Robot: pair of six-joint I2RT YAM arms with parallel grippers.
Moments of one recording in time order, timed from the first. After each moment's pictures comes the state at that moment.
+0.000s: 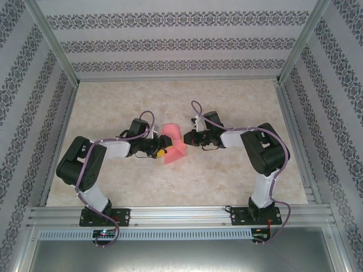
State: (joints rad) left arm -0.37 1.70 0.74 0.11 0.73 -0.93; right arm 0.43 1.90 0.91 0.19 -0.72 0.58
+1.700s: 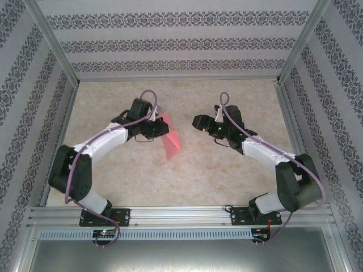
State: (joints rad) left arm -0.40 1.55 1.14 -0.47 0.44 -0.62; right arm 0.37 1.42 0.79 0.06 -0.40 0.77
